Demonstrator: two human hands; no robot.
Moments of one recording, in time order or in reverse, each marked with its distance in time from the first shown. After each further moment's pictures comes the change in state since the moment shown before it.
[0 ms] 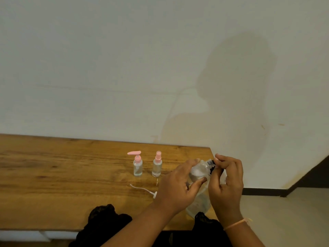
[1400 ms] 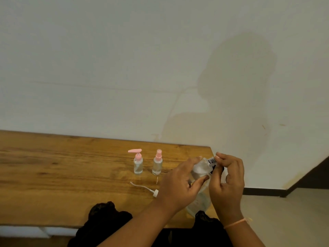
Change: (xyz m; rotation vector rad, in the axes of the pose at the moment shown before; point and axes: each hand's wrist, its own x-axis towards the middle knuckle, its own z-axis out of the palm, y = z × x) left_hand 0.002 0.001 0.004 0.003 0.018 0.034; right_hand 0.001 0.000 -0.001 -0.002 0.005 -0.018
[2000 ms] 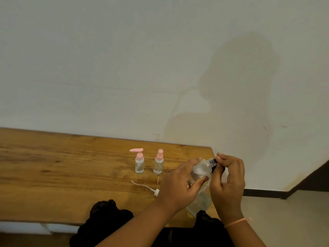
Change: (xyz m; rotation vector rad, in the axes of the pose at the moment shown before) left_hand -0.004 -0.004 0.003 -0.036 -0.004 -0.043; right_hand 0.001 0.000 0.000 -0.010 0.000 0.013
